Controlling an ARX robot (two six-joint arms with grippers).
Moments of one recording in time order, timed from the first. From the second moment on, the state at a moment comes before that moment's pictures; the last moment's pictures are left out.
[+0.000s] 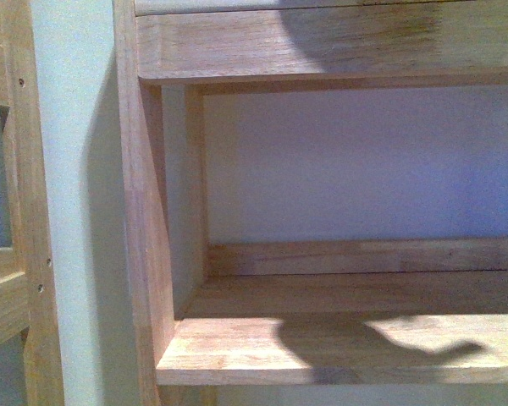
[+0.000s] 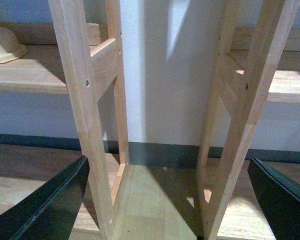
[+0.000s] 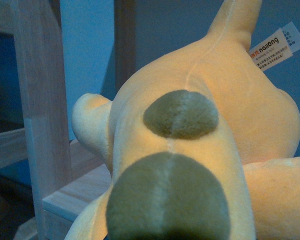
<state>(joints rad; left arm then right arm) 0.00 0.00 0.01 0.00 0.00 0.00 0.25 1.28 1.73 -0.09 -0.12 0.02</state>
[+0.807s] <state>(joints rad) 0.00 0.00 0.01 0.00 0.00 0.00 0.34 1.87 2.40 -0.25 -0.13 0.22</state>
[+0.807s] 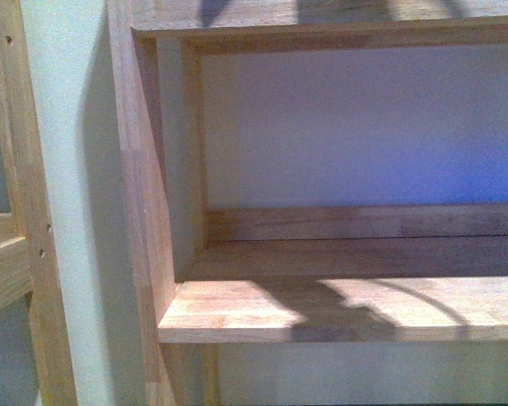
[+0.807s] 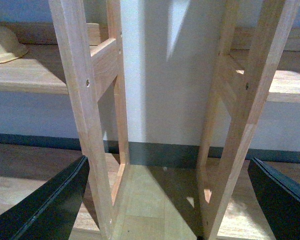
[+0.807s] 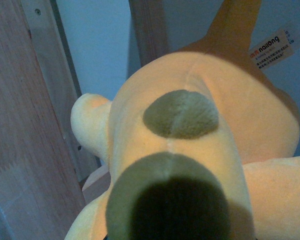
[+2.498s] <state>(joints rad) 0.00 0.00 0.01 0.00 0.00 0.00 0.30 2.26 2.89 -0.41 -0.36 0.40</state>
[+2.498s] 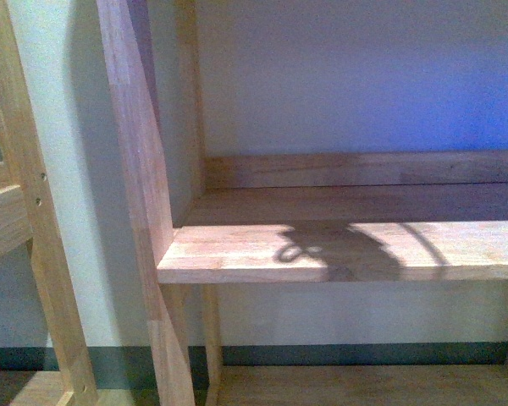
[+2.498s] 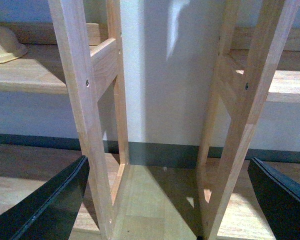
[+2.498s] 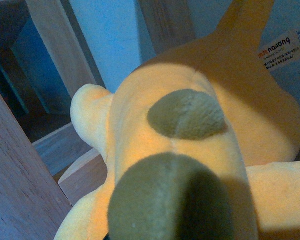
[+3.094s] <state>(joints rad) 0.00 0.00 0.01 0.00 0.00 0.00 0.29 2.18 2.71 -0.29 -0.36 0.40</state>
